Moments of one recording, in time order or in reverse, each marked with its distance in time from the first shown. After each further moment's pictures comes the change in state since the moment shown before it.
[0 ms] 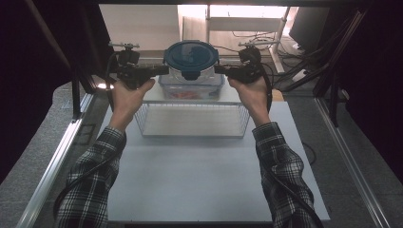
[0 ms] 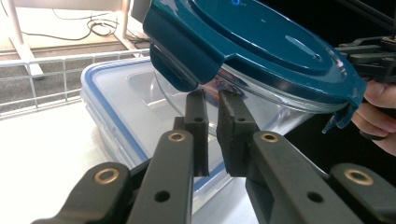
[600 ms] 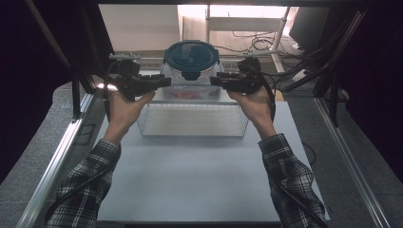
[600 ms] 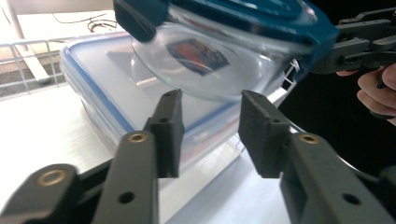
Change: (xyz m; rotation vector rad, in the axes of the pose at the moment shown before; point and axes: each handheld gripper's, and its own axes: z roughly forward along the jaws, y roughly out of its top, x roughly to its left) left arm -0.021 -0.027 -0.014 0.031 0.008 0.093; right arm 0.021 -0.020 -0.015 0.016 0.046 -0.091
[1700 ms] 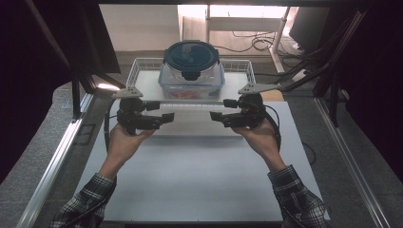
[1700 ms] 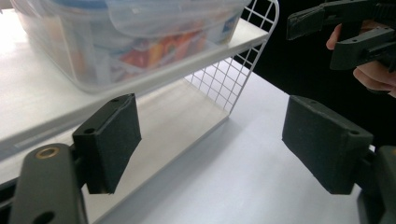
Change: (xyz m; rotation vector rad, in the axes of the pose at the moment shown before) left arm -0.026 -0.076 -0.002 0.019 -0.032 0.065; right arm 0.025 -0.071 -0.015 0.044 0.032 -0.057
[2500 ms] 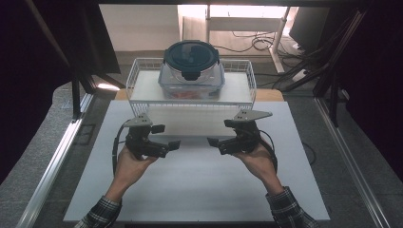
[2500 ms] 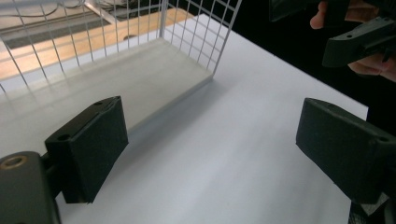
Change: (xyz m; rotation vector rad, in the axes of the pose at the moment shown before) left arm -0.025 -0.062 0.016 0.077 -0.020 0.031; right arm 0.023 -0.059 0.011 0.052 -0.027 -0.043
